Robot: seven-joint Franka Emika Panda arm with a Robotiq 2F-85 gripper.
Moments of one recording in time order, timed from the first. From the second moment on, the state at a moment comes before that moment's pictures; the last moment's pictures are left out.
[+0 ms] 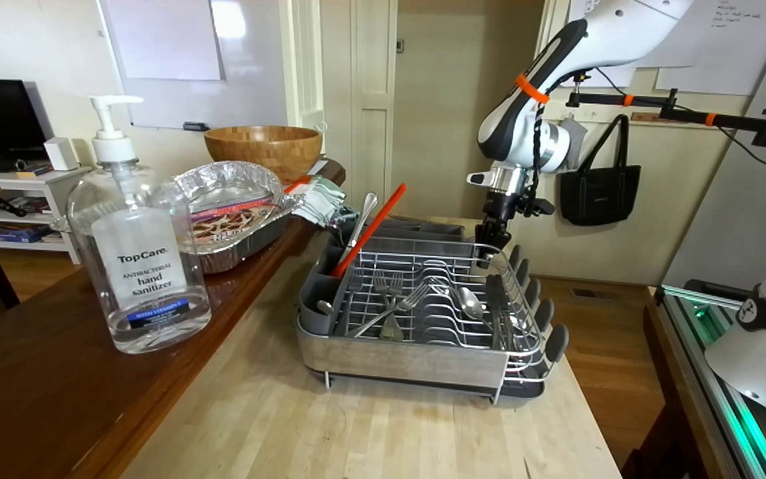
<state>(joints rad) -0.34 0.35 -0.06 -2.33 0.69 2.47 -1.59</state>
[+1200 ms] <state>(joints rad) -0.32 0.30 -0.10 -2.10 0.65 2.09 -1.24</state>
